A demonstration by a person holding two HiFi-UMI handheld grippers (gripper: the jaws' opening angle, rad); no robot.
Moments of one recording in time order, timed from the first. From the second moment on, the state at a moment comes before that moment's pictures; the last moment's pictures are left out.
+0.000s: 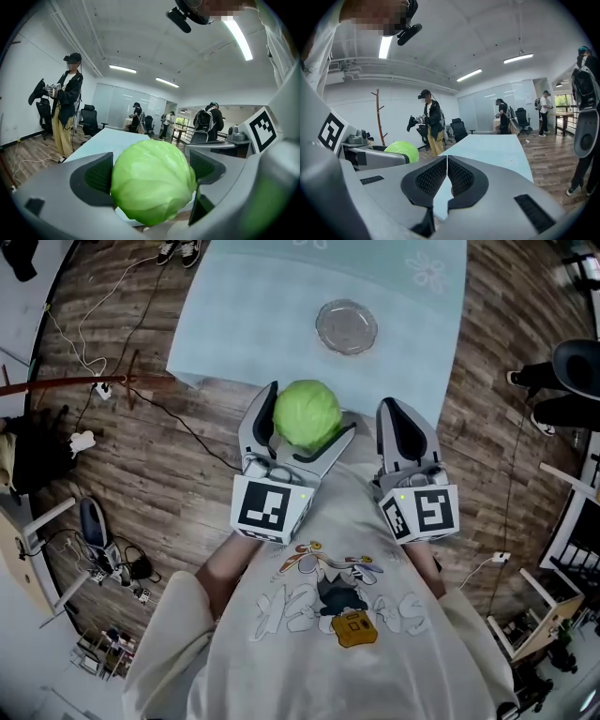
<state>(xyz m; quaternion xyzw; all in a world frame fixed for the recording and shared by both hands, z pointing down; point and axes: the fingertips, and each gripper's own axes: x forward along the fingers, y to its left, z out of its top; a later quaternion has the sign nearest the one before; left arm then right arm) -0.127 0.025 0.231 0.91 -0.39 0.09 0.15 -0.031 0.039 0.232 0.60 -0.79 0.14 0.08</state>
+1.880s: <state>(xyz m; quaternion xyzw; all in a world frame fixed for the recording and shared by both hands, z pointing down) 0.006 -0.149 0.449 0.86 -0.37 0.25 0.23 0.063 -0.117 0.415 0.54 -0.78 0.29 0.14</state>
